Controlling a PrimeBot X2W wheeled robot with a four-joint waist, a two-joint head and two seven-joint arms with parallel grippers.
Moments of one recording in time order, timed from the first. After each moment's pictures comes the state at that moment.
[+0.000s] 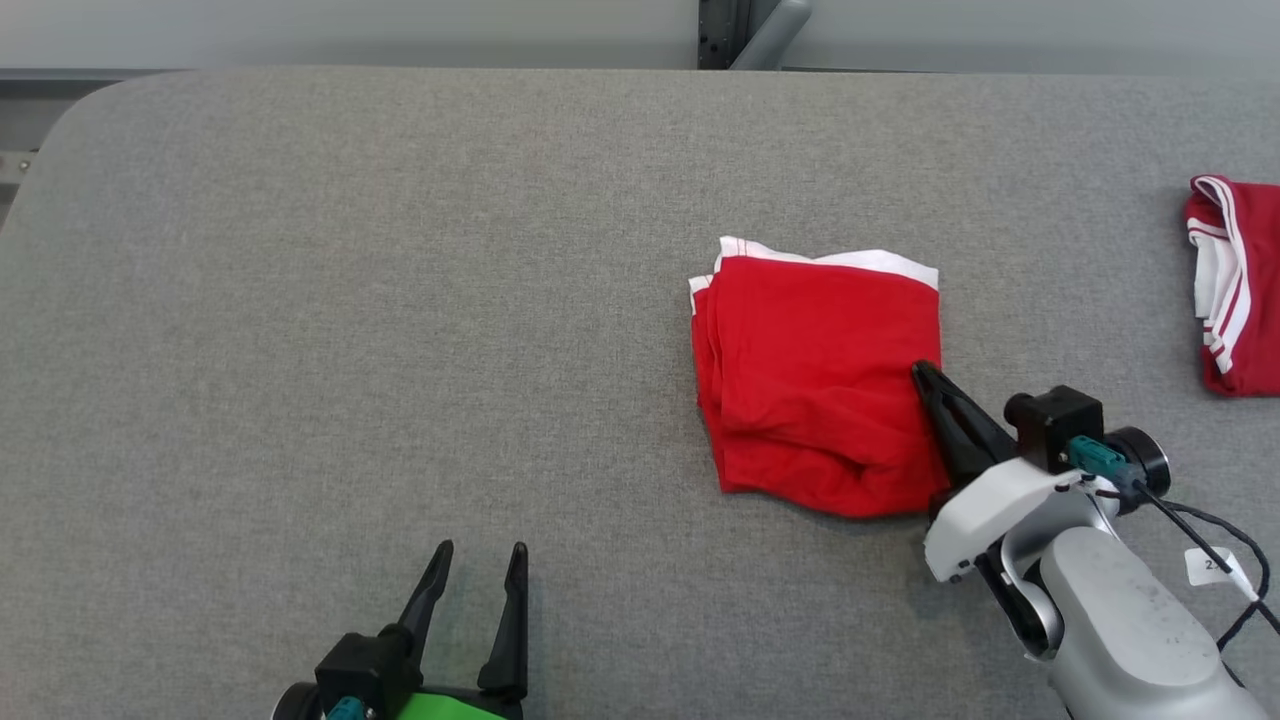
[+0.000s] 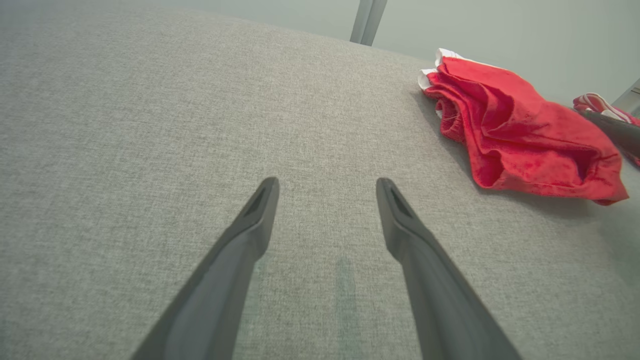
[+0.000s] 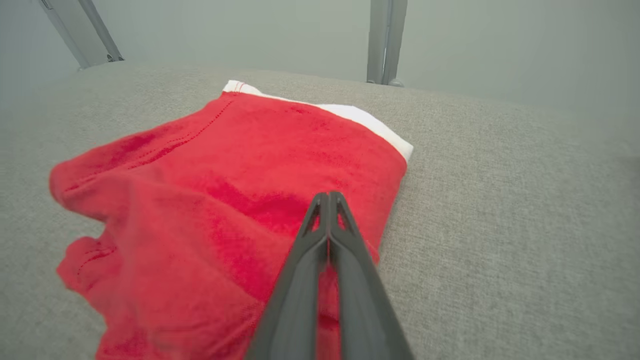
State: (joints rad) left arm 0.05 0.05 -0.30 0.20 -0.32 -0.03 -0.26; right arm -0.39 -0.23 0.32 0.55 0.30 0.13 -0.26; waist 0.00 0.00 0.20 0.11
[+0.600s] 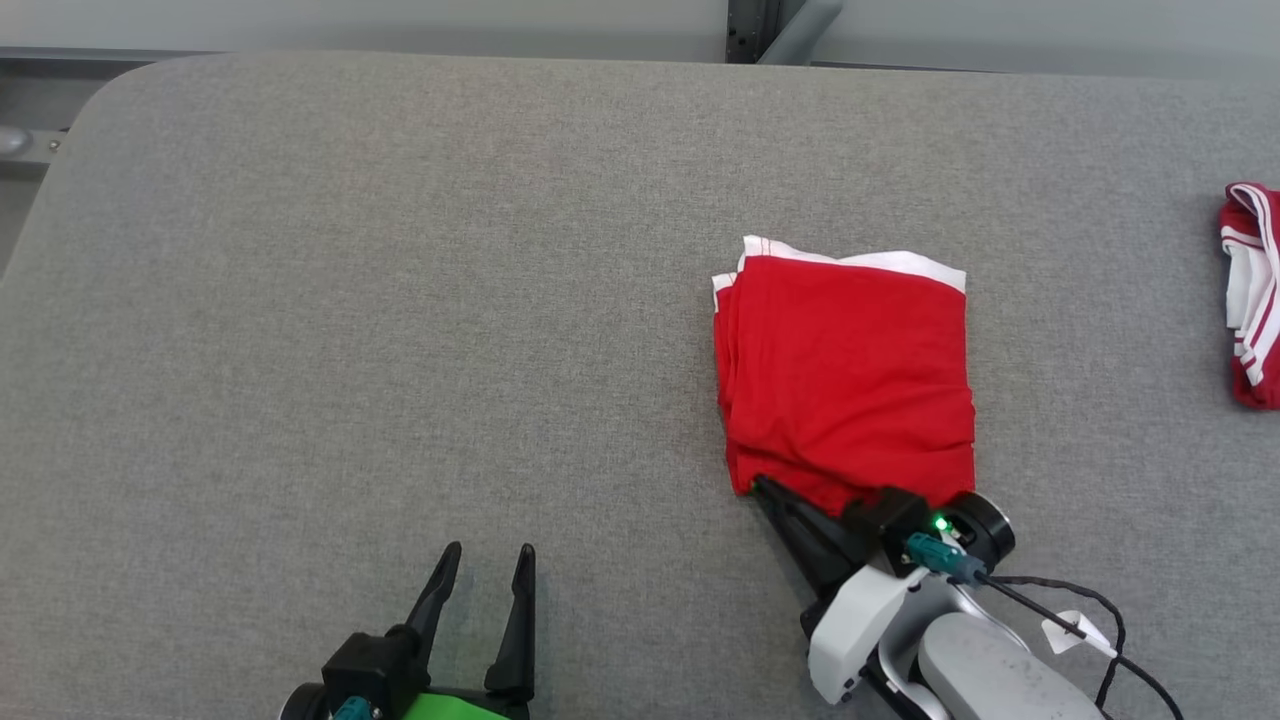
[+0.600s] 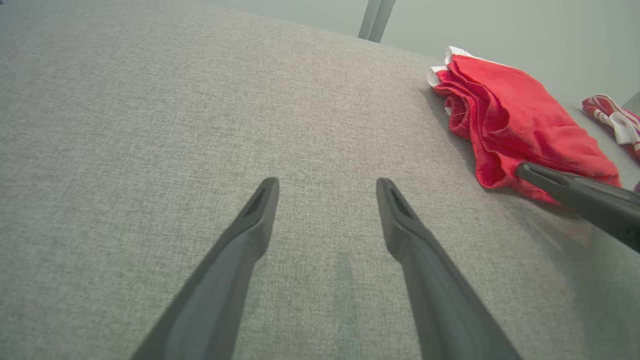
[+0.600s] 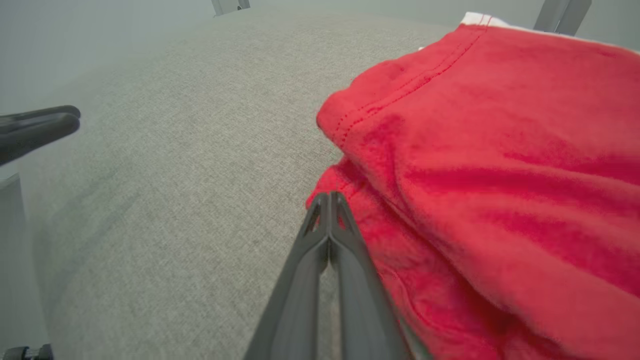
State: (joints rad) left arm 0.05 0.05 -0.32 0.21 -0.33 -0.03 -0.26; right arm -0.35 -0.20 0.61 0.50 0.28 0.13 -0.26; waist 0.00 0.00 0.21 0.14
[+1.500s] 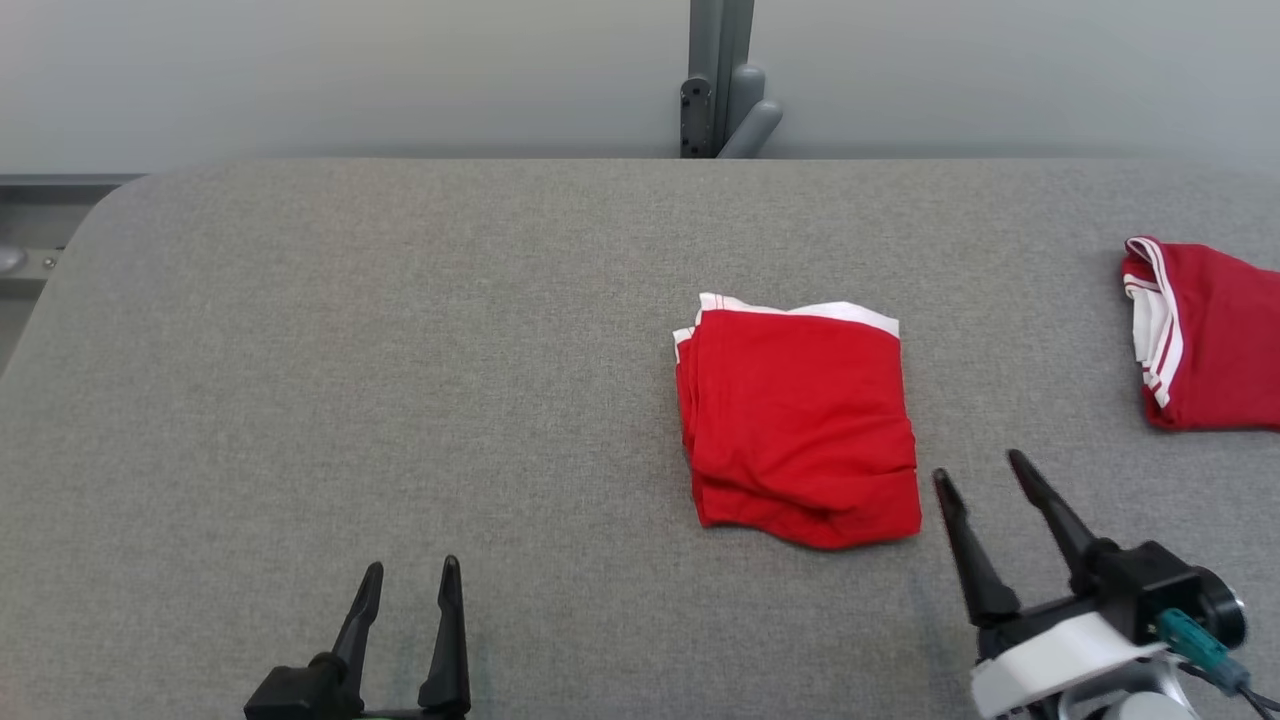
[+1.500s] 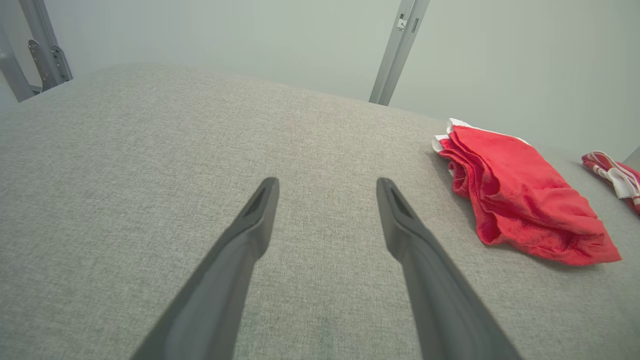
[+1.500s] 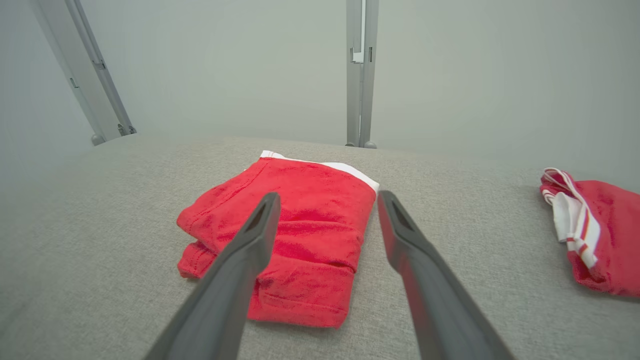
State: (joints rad) left arm 0.12 0.05 -0.19 0.14 -0.32 -0.01 -0.26; right arm 0.02 -0.16 0.15 0.09 0.17 0.13 -0.26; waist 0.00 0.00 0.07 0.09
